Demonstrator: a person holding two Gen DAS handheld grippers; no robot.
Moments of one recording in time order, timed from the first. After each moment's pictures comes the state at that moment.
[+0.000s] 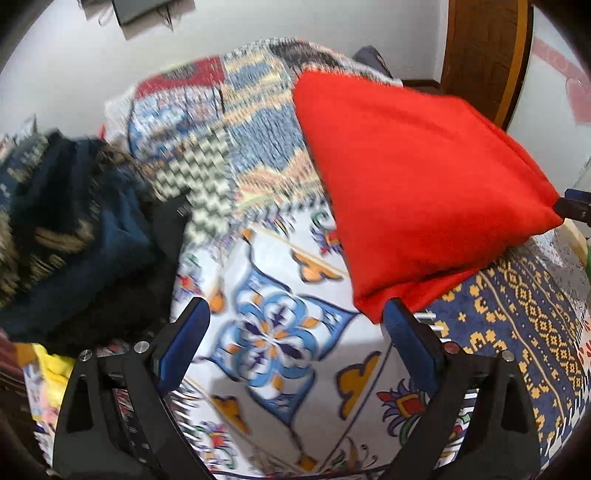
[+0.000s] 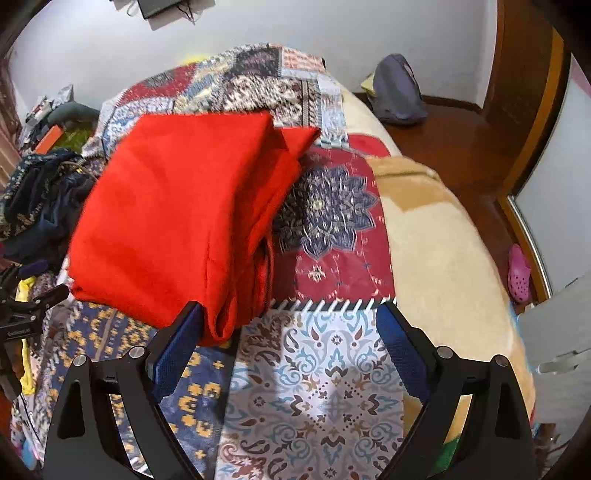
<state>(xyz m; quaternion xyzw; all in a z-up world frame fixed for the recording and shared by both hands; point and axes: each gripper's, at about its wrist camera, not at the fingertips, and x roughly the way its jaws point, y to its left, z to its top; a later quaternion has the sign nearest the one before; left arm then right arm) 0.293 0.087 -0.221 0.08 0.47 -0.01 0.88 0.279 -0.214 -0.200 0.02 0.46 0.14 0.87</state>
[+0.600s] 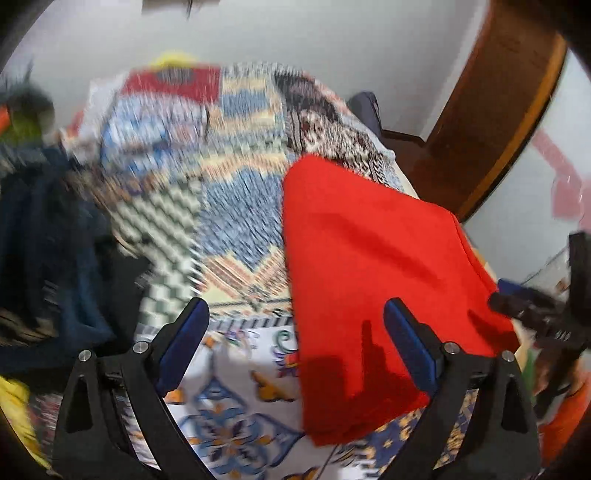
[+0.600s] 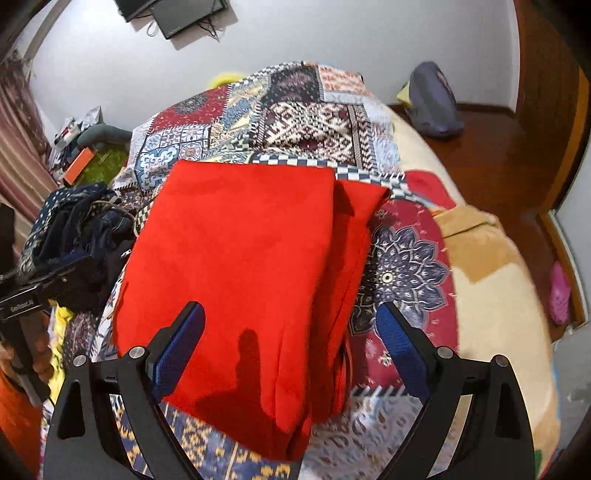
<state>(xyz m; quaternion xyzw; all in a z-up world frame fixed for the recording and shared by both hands) 0.382 0.108 -0.190 -0.10 0.45 -0.07 0.88 0.341 -0.174 -0.194 0.07 0.45 0.22 0.86</state>
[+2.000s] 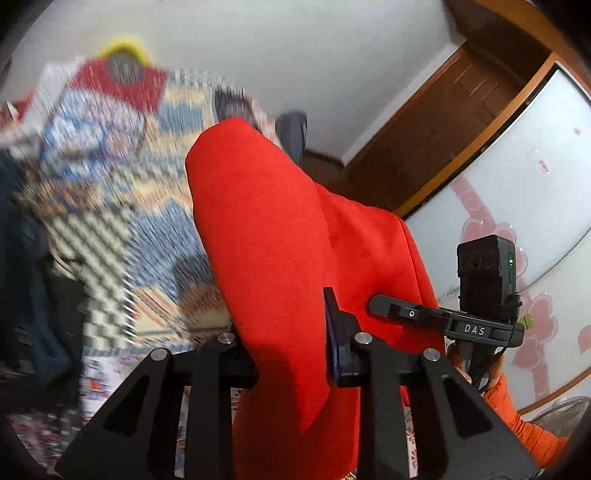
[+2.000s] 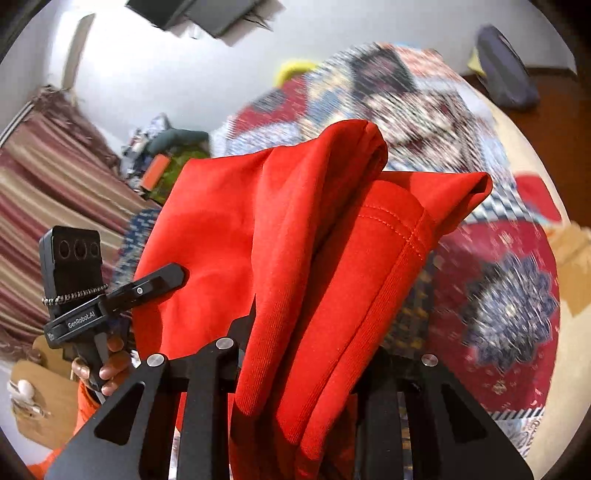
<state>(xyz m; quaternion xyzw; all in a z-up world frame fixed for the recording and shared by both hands) 0.378 0.147 -0.114 -0.21 0.40 -0.21 0.86 0.350 -0.115 -0.126 0.16 0.45 0.37 0.79</state>
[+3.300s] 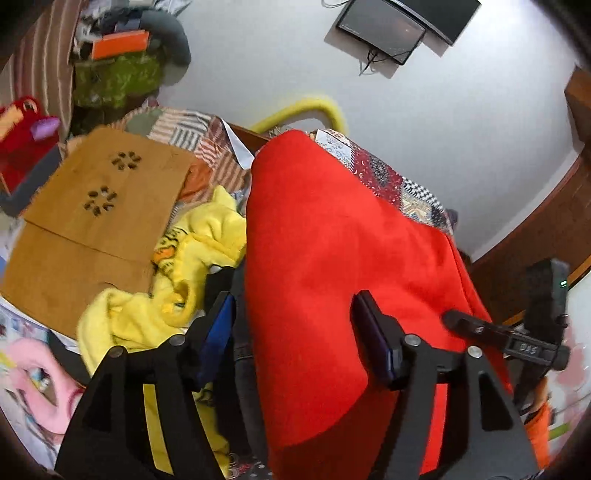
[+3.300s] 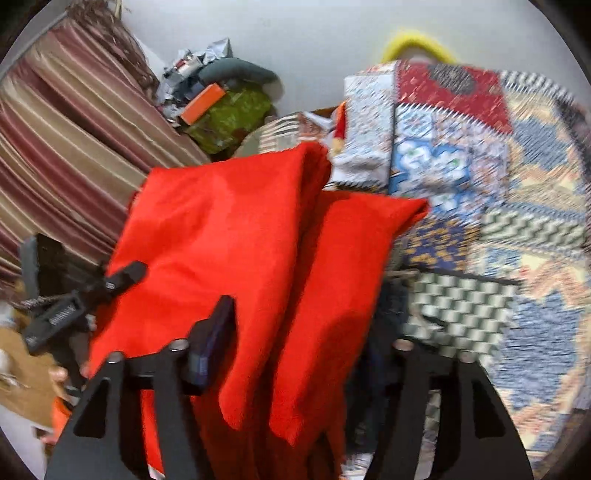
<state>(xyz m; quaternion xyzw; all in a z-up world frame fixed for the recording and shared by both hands) 0.309 0.499 -0.096 -0.25 0.37 0.09 0.89 0.376 0.239 -0.099 0.01 0.47 0.43 0.77</state>
